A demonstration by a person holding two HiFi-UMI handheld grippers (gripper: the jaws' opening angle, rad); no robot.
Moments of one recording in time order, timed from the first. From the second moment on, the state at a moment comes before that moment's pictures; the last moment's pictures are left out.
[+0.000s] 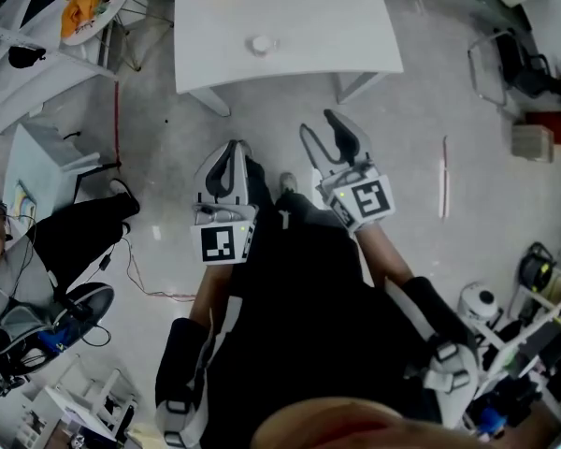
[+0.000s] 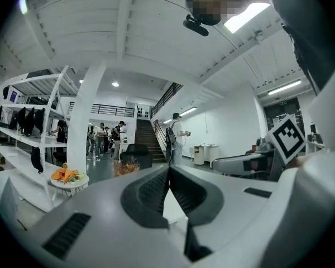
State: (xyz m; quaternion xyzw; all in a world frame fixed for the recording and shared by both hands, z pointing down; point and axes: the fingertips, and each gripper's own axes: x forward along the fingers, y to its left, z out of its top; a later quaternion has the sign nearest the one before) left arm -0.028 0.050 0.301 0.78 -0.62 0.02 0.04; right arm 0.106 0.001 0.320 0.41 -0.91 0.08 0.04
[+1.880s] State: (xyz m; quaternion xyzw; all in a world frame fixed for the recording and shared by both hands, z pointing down) left arm -0.030 -0.252 0.631 0.87 -0.42 0.22 0.10; right arm 0.047 -0.258 0.580 0.33 -0.91 0.12 0.22
